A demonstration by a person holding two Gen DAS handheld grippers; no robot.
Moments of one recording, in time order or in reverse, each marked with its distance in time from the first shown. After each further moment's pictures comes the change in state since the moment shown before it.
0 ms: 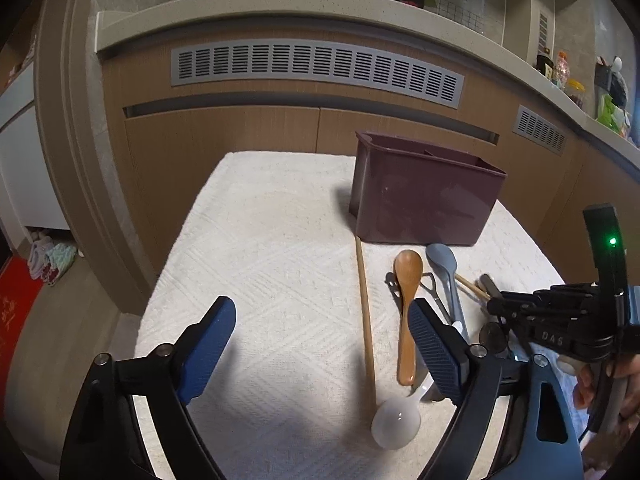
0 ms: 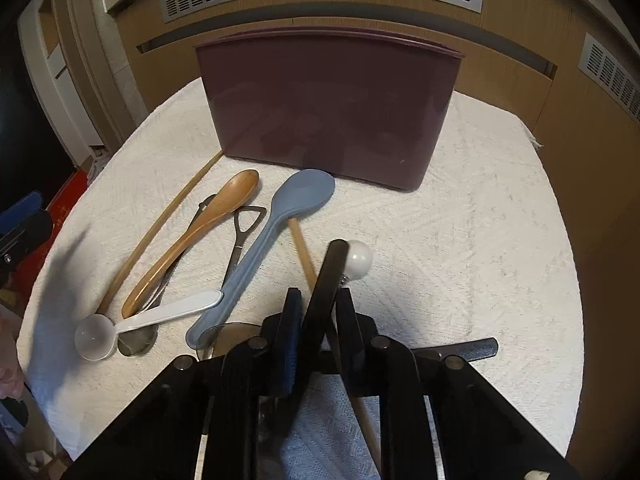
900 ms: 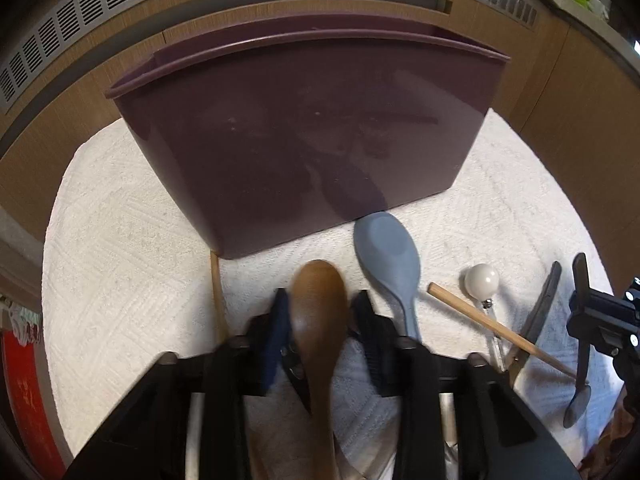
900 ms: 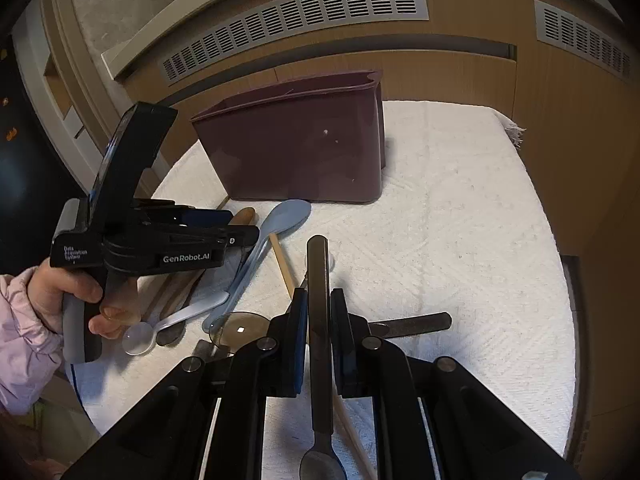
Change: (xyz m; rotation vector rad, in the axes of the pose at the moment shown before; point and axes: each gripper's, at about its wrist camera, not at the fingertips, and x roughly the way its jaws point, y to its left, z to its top) left arm 0.135 -0.102 0.042 0.273 0.380 -0.114; right arm -0.045 -0.047 -0.019 0.138 -0.124 0.131
